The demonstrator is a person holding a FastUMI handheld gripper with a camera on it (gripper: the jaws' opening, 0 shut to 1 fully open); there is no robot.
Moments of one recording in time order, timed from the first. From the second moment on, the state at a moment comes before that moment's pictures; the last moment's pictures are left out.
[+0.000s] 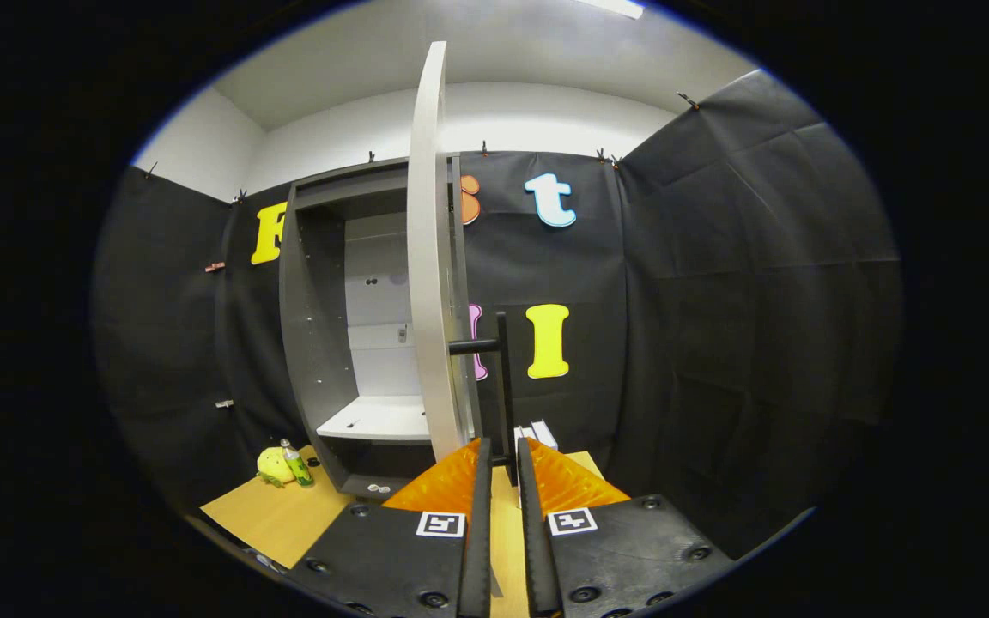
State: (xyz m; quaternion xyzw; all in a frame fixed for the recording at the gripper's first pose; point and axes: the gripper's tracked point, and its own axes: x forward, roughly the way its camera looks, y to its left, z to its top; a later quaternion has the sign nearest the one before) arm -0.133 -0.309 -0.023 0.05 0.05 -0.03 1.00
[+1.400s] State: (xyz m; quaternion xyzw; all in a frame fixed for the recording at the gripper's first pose) arm -0.190 -0.048 -0.441 0.07 0.42 0.10 0.90
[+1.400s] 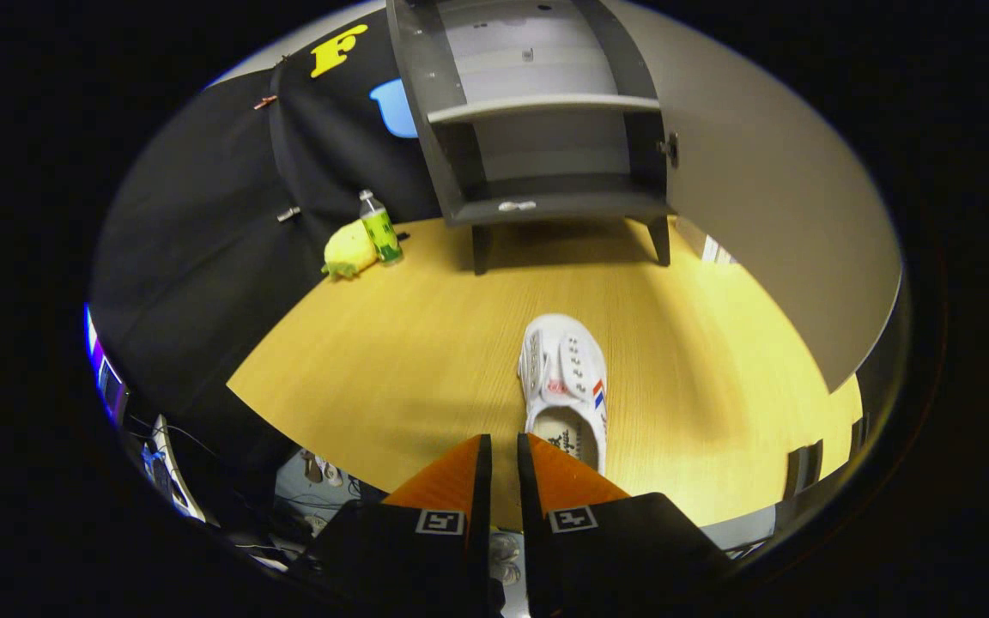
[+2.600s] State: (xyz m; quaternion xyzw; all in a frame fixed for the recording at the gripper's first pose) arm -0.155 -0.064 -0.457 0.05 0.42 0.03 0.90
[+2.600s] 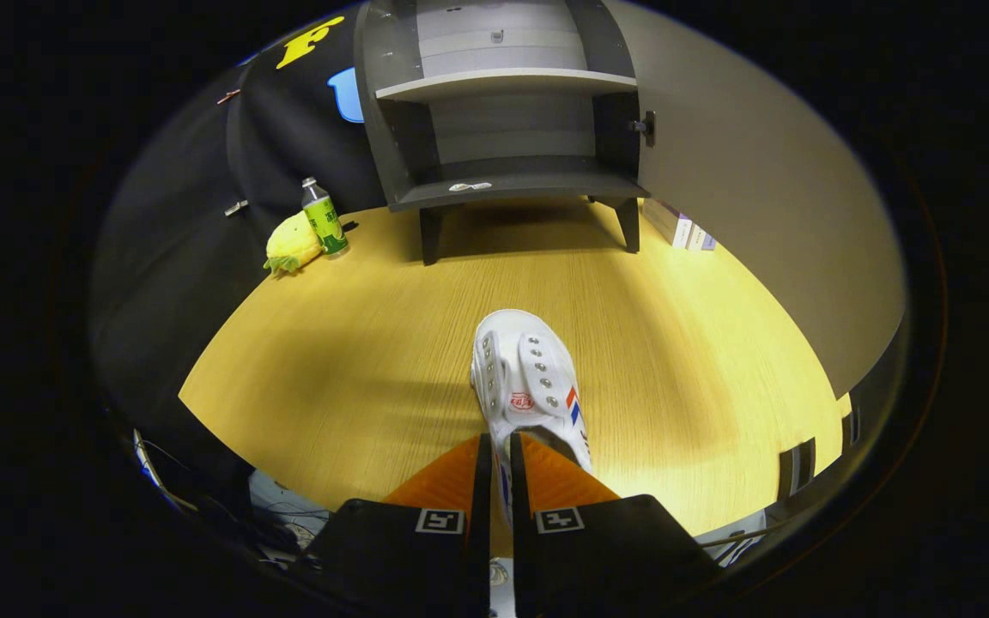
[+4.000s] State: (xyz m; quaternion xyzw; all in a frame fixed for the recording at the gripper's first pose) arm -0.100 -0.047 -0.514 0.06 0.37 0.05 0.93
